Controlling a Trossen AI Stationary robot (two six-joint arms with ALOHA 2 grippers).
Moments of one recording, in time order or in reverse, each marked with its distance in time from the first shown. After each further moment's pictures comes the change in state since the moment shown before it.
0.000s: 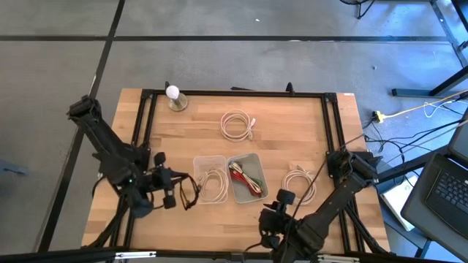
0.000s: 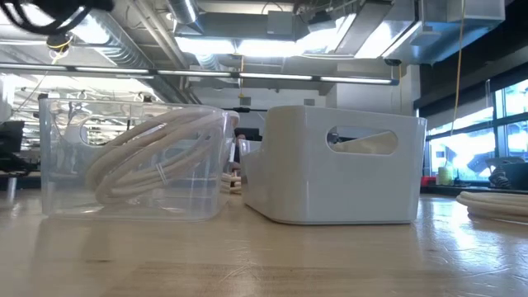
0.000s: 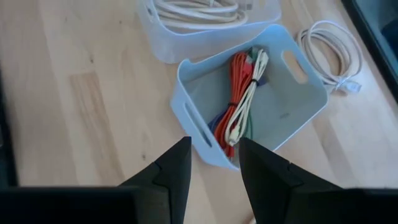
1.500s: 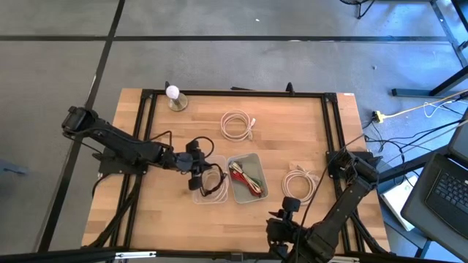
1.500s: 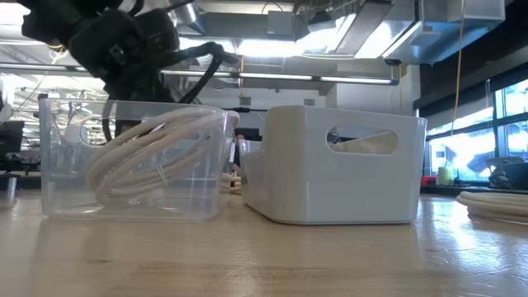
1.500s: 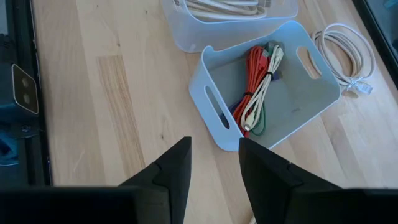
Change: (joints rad) left arm 0.641 0.097 -0.281 0.681 0.746 0.496; right arm 0.078 0.000 0.000 -0.008 0.000 0.020
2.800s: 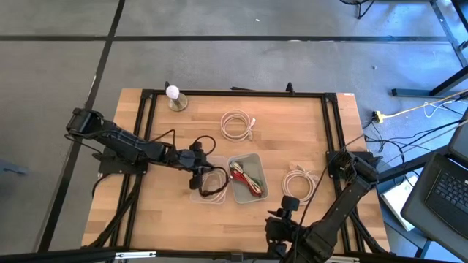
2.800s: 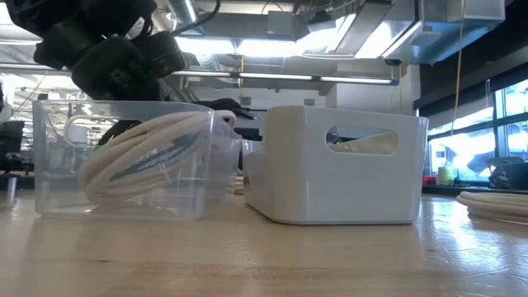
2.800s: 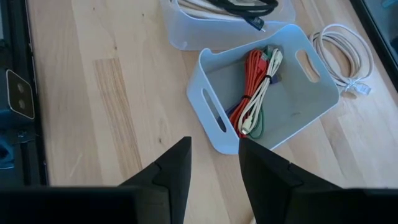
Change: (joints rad) left arm 0.072 0.082 -0.078 0.190 0.134 0.059; right arm -0.010 0.000 0.000 0.004 0.003 -0.004
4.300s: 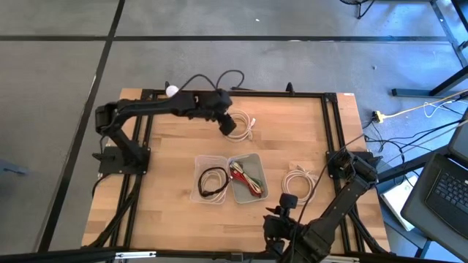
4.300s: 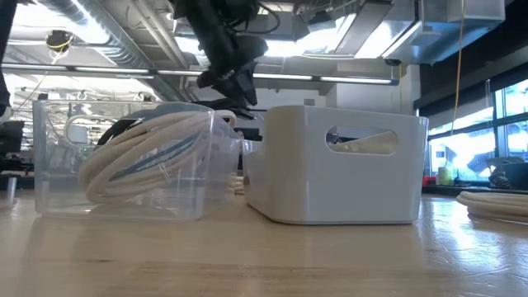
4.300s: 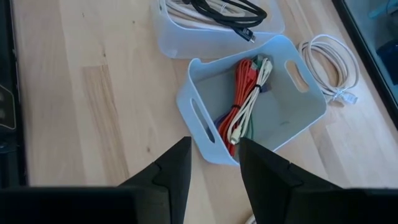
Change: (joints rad) left arm 0.496 0.305 0.913 -0.880 -0.014 -0.021; right arm -0.017 0.000 0.000 -0.005 0.032 -0.031
